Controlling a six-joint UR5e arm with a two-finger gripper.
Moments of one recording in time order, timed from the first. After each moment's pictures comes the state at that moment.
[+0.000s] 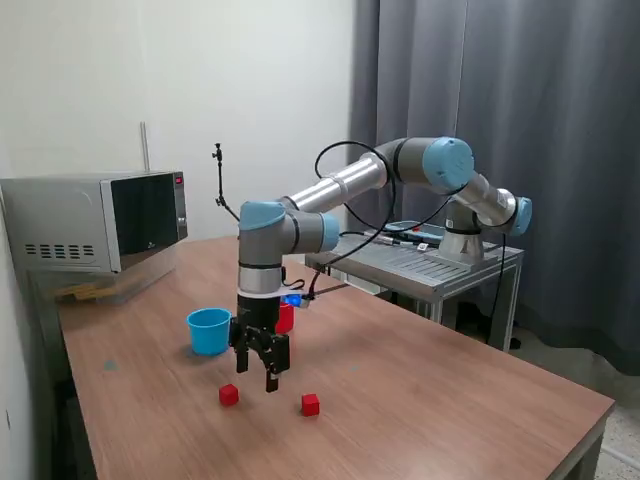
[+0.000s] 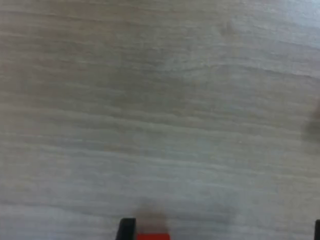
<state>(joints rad) -0.03 -0.40 0.71 -2.00 -1.48 -3.23</state>
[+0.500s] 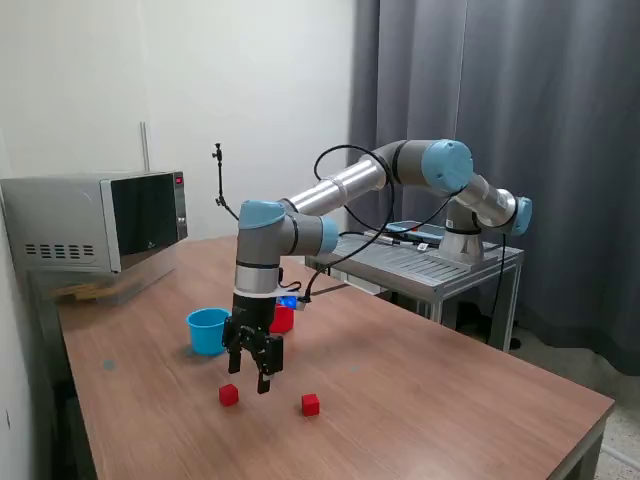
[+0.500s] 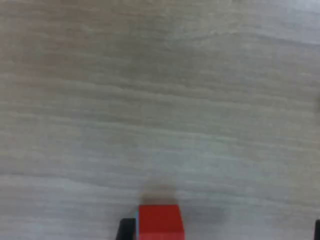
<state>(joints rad) -0.03 -0.39 0.70 -2.06 -1.49 -3.23</state>
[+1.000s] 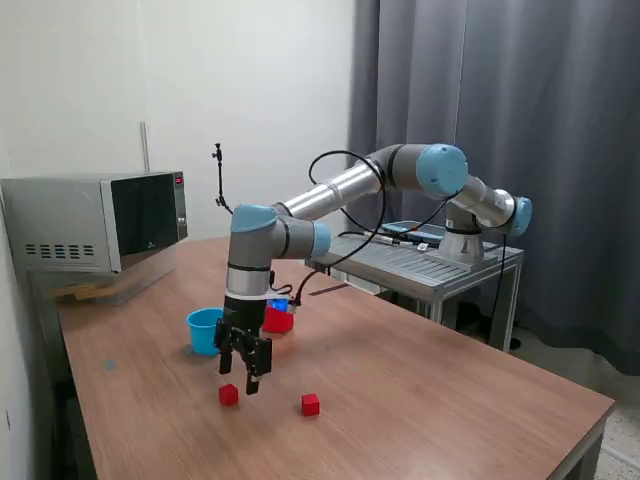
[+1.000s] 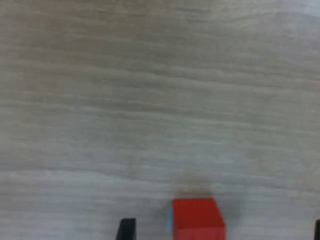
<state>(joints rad) -0.05 -0.37 0.67 -2.07 -1.49 -3.23</state>
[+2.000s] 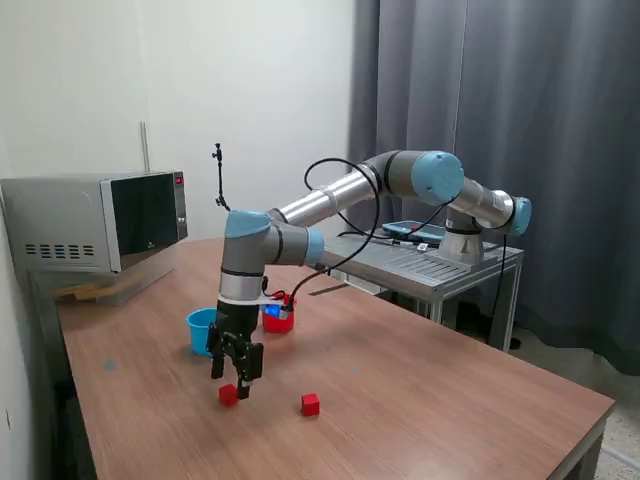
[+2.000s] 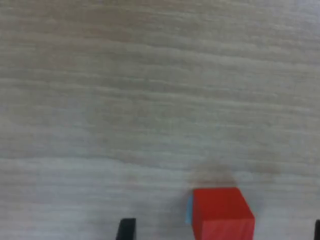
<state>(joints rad) -0.06 -0.33 0.63 -2.09 -1.48 -3.23</state>
